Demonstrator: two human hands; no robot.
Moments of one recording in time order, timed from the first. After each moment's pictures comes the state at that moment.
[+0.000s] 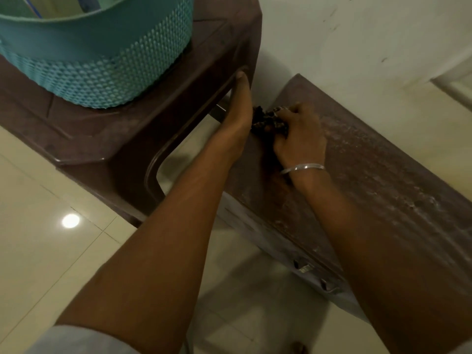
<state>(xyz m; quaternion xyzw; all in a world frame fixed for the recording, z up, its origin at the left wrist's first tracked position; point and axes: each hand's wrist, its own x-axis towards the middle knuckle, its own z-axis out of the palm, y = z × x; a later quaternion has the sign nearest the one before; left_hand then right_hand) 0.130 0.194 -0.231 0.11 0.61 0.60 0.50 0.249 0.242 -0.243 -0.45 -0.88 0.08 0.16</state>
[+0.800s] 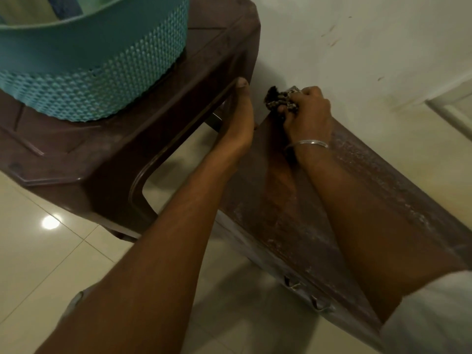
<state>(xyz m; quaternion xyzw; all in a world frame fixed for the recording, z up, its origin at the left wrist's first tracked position) 0.129 0.205 -0.242 0.14 0.63 0.59 0.48 0.224 0.316 -0.243 -0.48 -0.87 0.03 0.15</state>
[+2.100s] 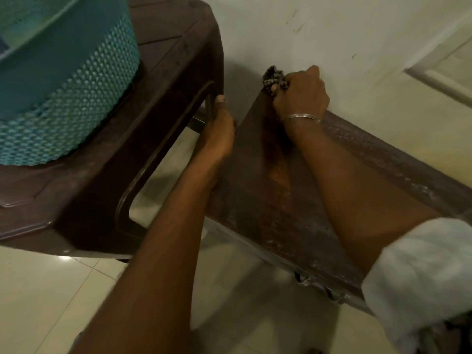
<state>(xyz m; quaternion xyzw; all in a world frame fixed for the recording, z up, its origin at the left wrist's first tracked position) 0.132 0.199 -0.238 0.12 0.71 0.50 0.49 0.222 0.344 -0.234 -0.61 -0.78 0.01 0.14</state>
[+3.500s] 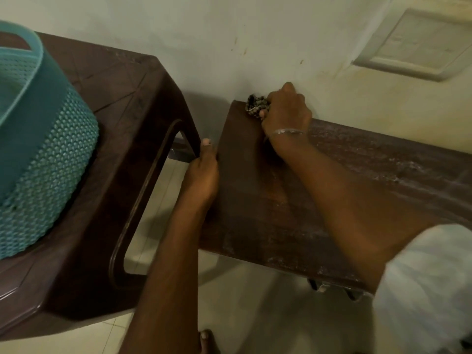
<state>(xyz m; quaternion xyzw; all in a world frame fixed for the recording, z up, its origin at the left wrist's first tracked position) 0.148 0.188 -0.220 0.24 0.76 0.39 0.47 0.254 0.343 -0.227 -0.64 -0.76 0.01 0.11</state>
